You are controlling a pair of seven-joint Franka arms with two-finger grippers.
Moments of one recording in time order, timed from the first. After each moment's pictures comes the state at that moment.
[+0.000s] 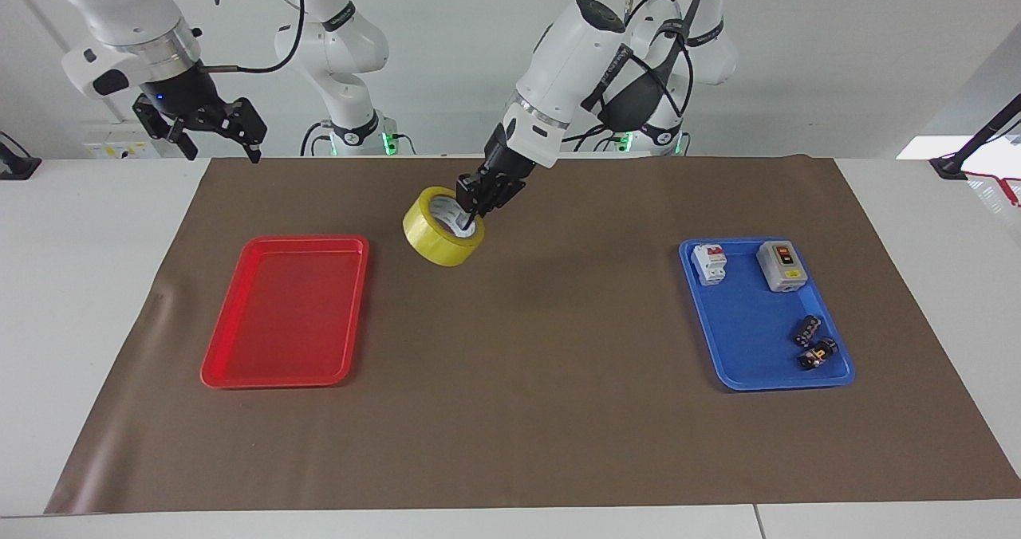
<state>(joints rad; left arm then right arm) -0.69 0.21 -0.07 -1.64 -0.34 2.36 -1.15 -0.03 -0.08 -0.02 -1.59 -0.02 1.47 0.03</state>
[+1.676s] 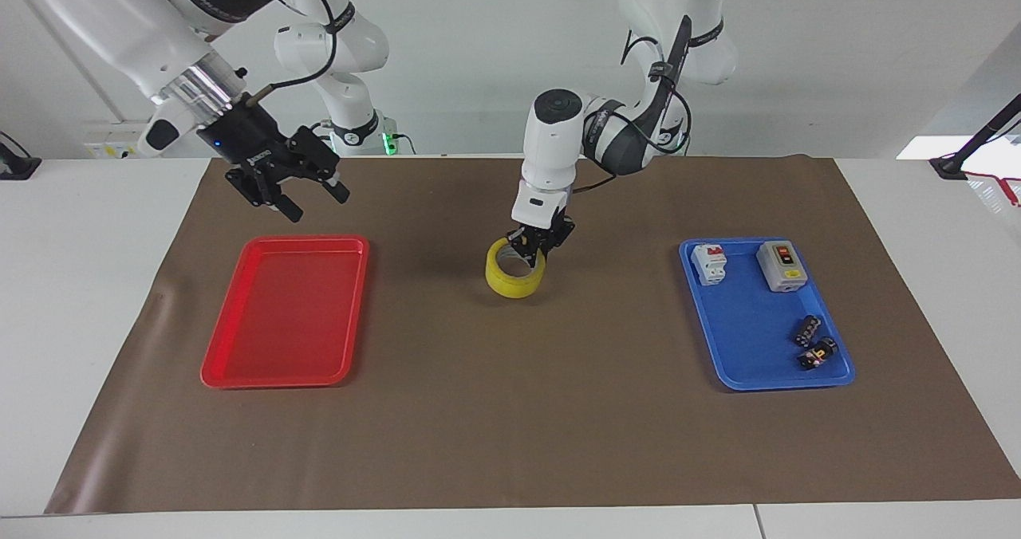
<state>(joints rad) -0.68 0.22 -0.05 -1.98 0.08 2.30 -1.07 0.08 -0.01 -0.02 -1.70 0.50 1.93 0.10</state>
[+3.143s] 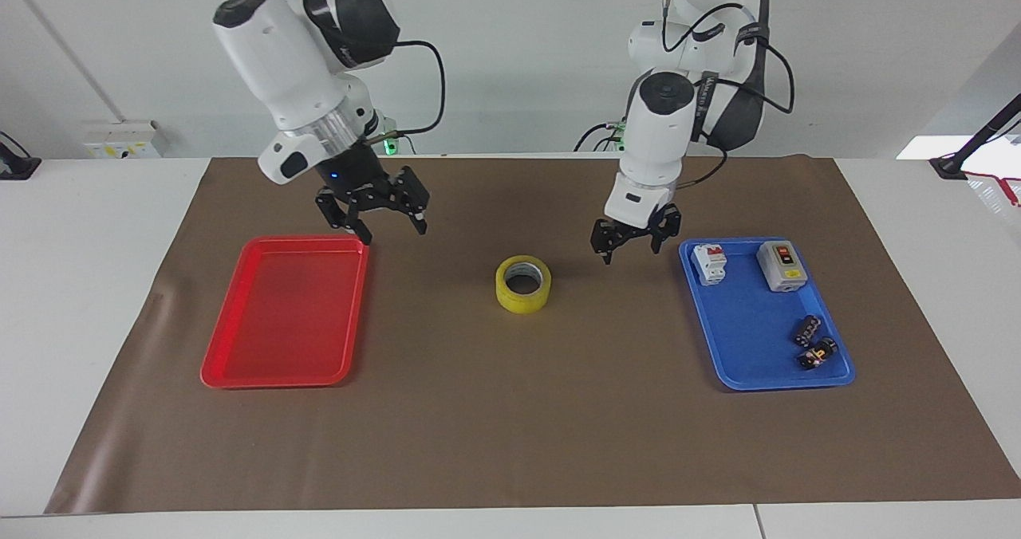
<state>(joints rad) -0.39 0.05 -0.04 -1.96 0.08 2.06 -0.57 0.31 0.06 -0.01 -1.77 0.25 2.10 0.30</state>
